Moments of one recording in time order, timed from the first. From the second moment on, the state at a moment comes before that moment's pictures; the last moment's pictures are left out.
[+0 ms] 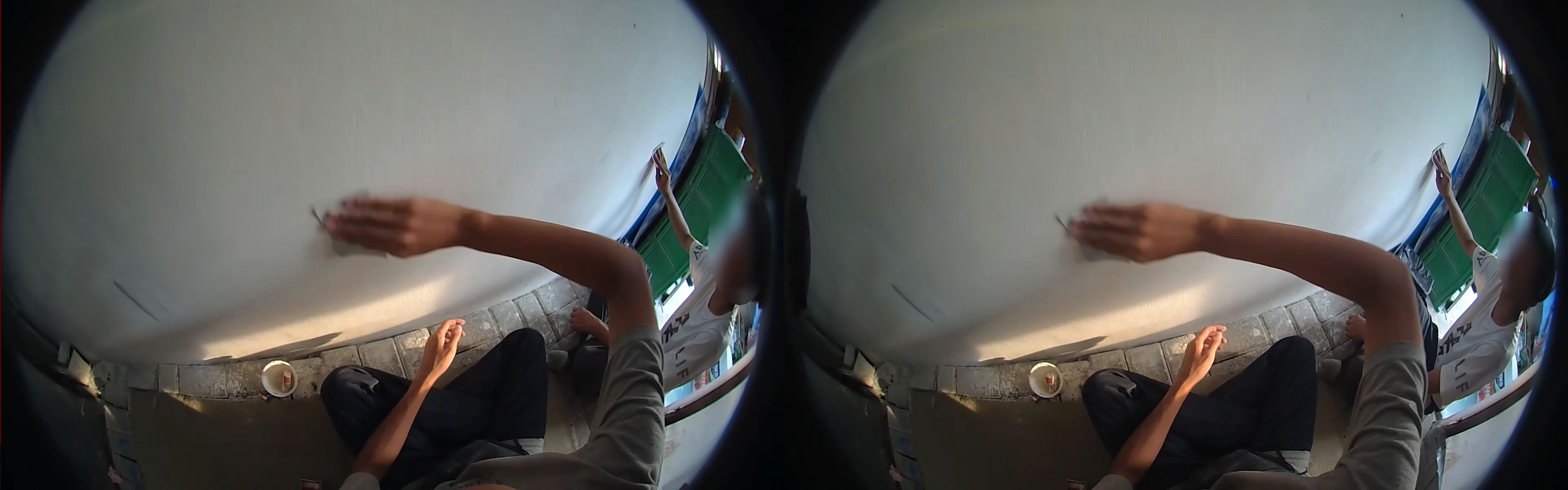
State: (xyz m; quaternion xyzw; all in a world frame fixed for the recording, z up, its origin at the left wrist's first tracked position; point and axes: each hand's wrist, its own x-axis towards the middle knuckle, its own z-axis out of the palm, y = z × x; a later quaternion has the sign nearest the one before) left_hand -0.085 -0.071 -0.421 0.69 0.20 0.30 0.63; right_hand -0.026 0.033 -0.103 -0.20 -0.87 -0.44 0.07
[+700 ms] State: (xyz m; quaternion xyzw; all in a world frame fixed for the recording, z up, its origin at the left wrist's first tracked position) left_hand -0.098 -0.074 -0.407 0.69 0.20 0.31 0.62; right_hand 0.003 0.022 -0.085 -0.21 -0.86 -0.47 0.02
